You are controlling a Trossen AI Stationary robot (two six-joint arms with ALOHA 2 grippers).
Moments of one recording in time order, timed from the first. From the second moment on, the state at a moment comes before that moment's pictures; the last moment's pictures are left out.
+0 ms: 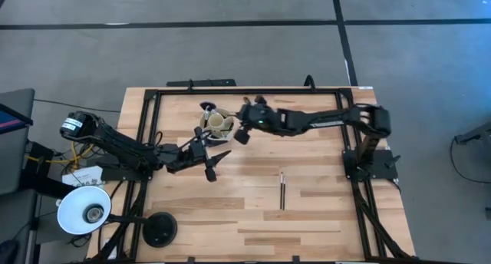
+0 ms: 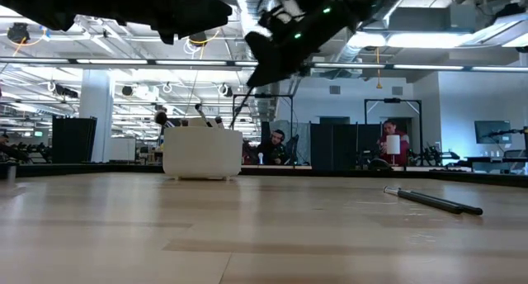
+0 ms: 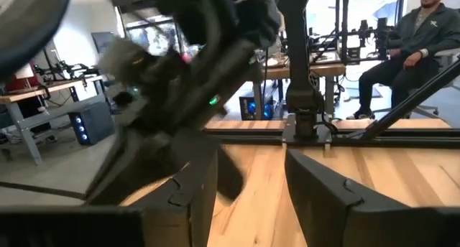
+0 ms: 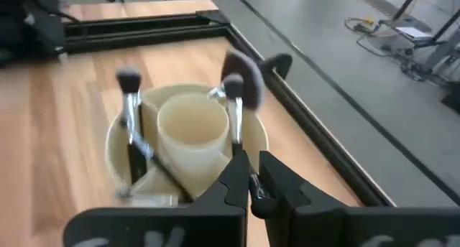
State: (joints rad) left arm -0.29 1.28 0.44 0.91 -0.58 0.19; right arm -0.15 1.80 1.26 0.02 0.35 -0.03
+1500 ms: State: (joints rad) left arm -0.30 1.28 0.45 0.79 -0.58 0.07; right arm 0.23 1.51 1.48 -0.92 0.40 0.25
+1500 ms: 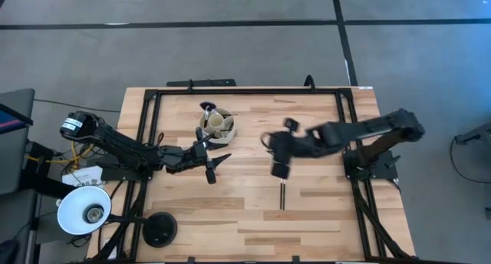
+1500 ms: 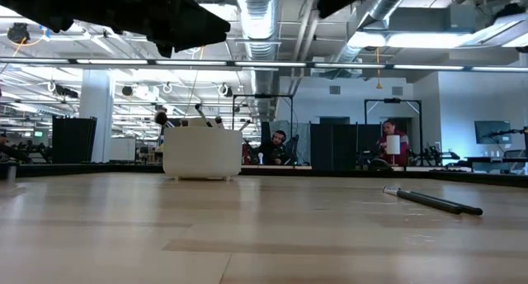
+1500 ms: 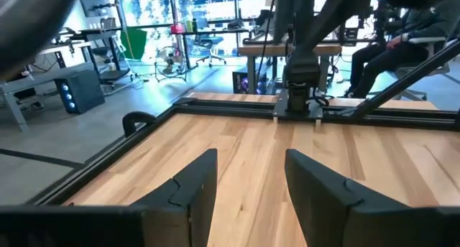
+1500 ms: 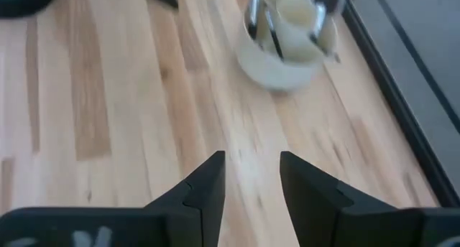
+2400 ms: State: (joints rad) left arm -0.30 1.28 0.45 0.79 -0.58 0.04; right arm 0.55 1.67 0.87 -0.61 0.57 1.37
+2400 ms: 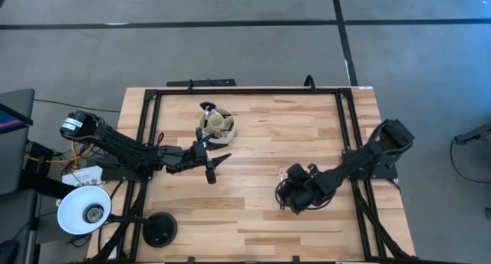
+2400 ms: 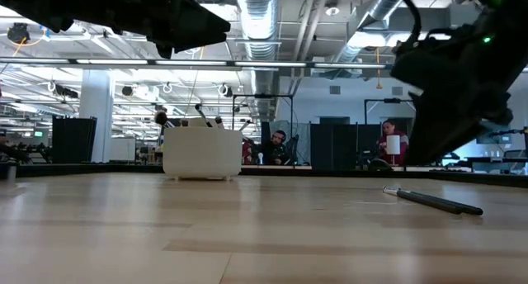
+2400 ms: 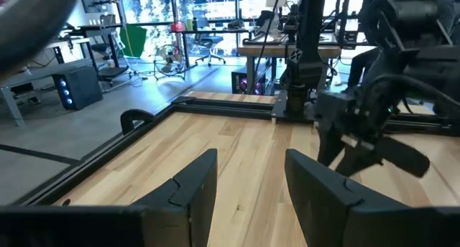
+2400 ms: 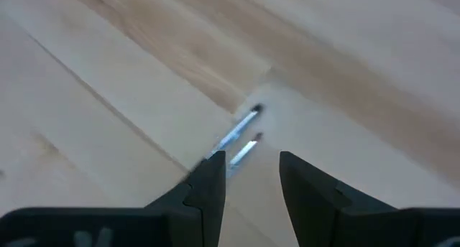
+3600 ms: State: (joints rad) left arm -0.30 1.28 0.45 0.79 -0.58 0.04; right arm 0.54 1.78 0.88 -0.52 0.52 1.34
